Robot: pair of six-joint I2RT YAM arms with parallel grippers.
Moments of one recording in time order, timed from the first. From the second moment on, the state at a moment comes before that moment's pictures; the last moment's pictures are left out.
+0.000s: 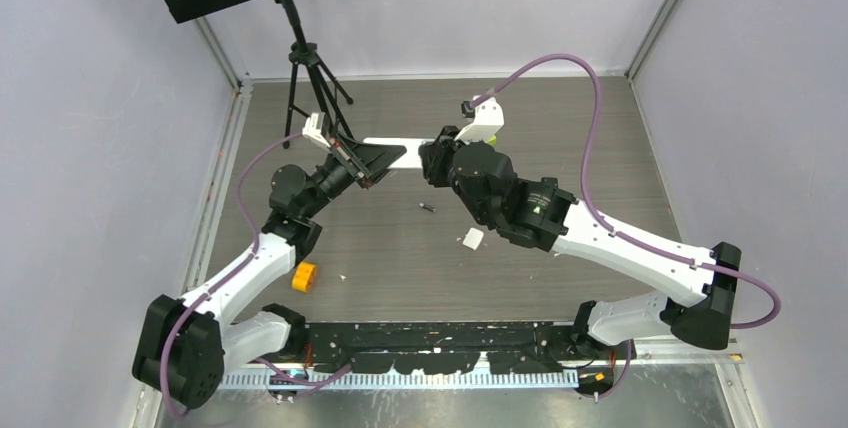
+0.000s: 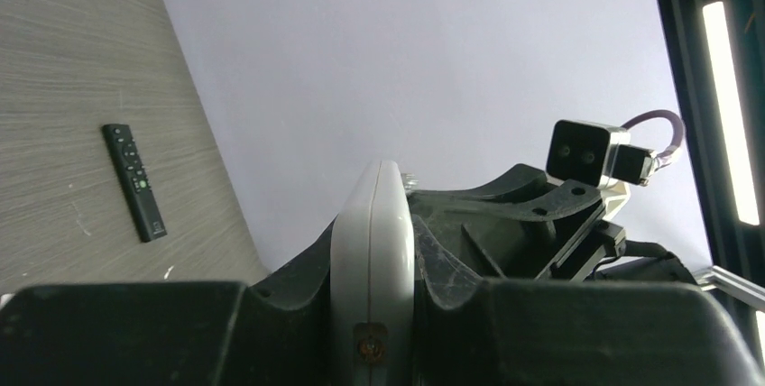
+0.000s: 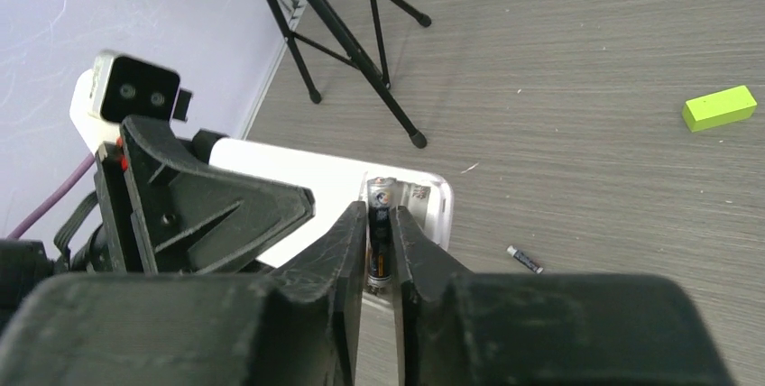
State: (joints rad) left arm -0.41 1.06 0.57 0.75 0.46 -1.43; right arm 1.09 1.30 1.29 -0.23 0.66 0.60
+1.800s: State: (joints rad) left arm -0.41 1.18 0.59 1.04 0.36 -1.49; right arm 1.08 1.11 1.07 -0.12 0.60 1.21
